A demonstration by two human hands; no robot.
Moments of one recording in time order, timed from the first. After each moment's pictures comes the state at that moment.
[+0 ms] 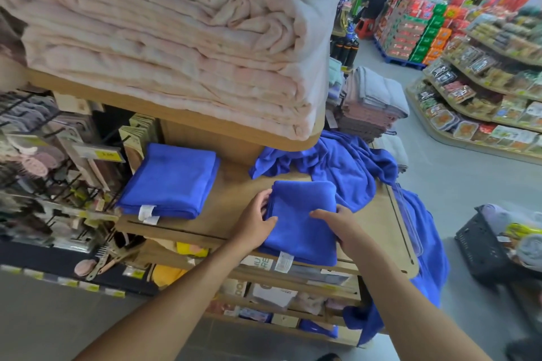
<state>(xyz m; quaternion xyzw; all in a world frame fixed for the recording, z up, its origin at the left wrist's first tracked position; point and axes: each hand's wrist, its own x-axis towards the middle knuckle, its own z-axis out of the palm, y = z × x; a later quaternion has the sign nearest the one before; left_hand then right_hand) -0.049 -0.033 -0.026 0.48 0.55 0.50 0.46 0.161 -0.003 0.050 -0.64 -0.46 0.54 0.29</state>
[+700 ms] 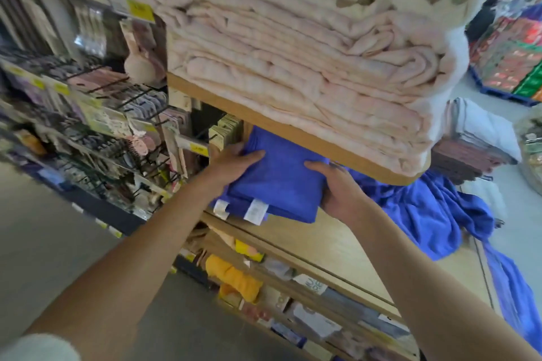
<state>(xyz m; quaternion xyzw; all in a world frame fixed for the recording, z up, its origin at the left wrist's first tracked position) -0.246 -0.060 0.118 0.37 0.64 0.54 0.41 -0.030 0.016 0.137 -0.43 -0.42 0.75 0.29</state>
